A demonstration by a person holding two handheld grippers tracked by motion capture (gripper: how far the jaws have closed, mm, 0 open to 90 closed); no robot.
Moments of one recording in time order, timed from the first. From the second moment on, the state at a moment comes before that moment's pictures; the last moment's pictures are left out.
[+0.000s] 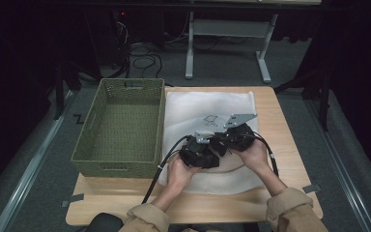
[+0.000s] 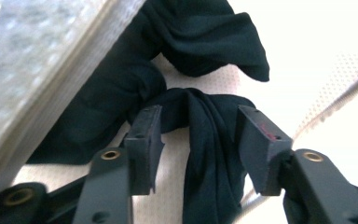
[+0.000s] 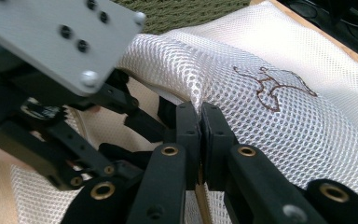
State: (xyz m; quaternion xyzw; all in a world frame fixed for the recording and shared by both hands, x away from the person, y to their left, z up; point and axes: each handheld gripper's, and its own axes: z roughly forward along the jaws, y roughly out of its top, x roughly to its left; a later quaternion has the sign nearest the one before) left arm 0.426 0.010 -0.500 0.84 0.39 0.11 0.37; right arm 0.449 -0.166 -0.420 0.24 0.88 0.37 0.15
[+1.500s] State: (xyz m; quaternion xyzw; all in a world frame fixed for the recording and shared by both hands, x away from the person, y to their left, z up) left arm 0.448 0.005 -0.509 0.82 0.43 0.13 0.35; right arm 0.446 -0.167 -0.417 0.24 0.89 0.37 0.15
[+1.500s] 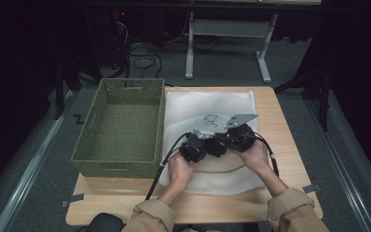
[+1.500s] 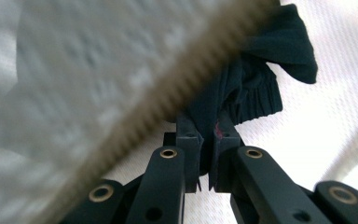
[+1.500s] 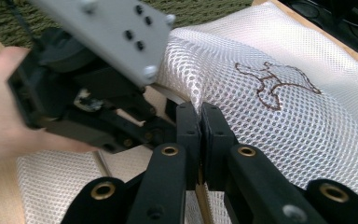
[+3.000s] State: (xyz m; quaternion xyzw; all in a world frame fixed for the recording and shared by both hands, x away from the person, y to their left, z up) left arm 0.419 0.023 -0.478 0.86 0.37 0.12 0.34; right arm 0.443 -0.168 -0.420 0.23 0.89 0.38 0.14
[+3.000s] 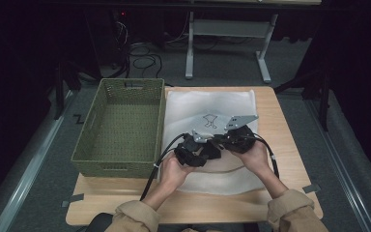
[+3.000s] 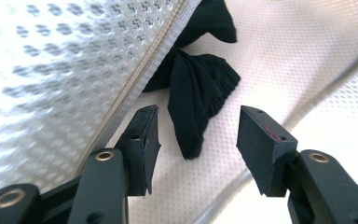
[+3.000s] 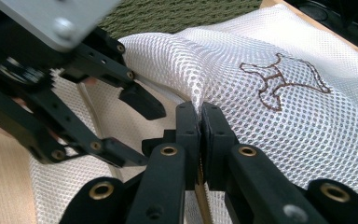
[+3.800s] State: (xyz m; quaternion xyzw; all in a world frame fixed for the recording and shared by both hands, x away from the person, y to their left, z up) left arm 0.385 0.069 -0.457 0.84 0.34 0.10 0.41; right arm 0.439 -0.172 -0.435 0.23 0.89 0.38 0.13
